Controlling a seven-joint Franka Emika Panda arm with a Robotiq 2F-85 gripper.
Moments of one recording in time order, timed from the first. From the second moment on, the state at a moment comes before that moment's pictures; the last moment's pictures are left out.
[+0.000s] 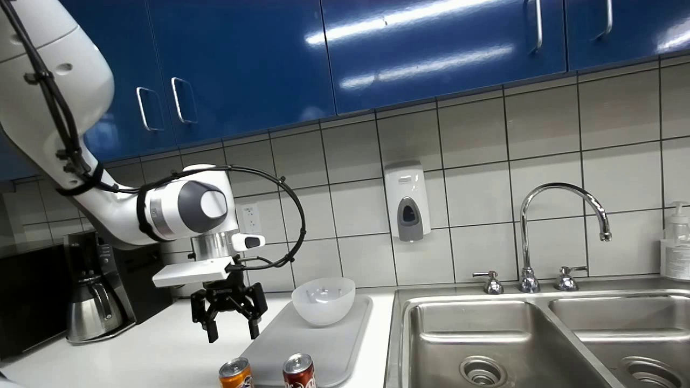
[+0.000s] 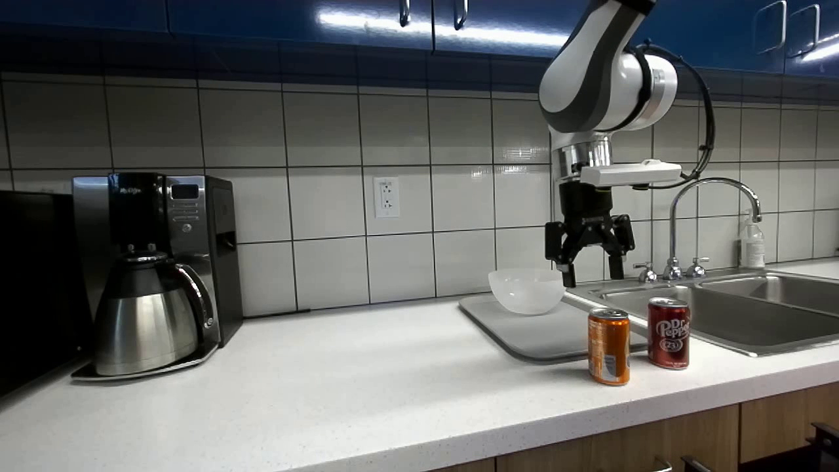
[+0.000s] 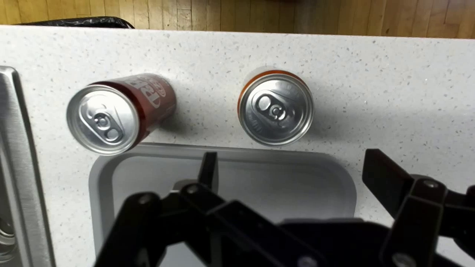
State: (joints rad) arm 0.06 -0.19 0.07 -2.59 -0.04 2.33 0.05
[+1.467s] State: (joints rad) arm 0.06 -0.06 0.07 -2.63 -0.10 2.39 -0.03
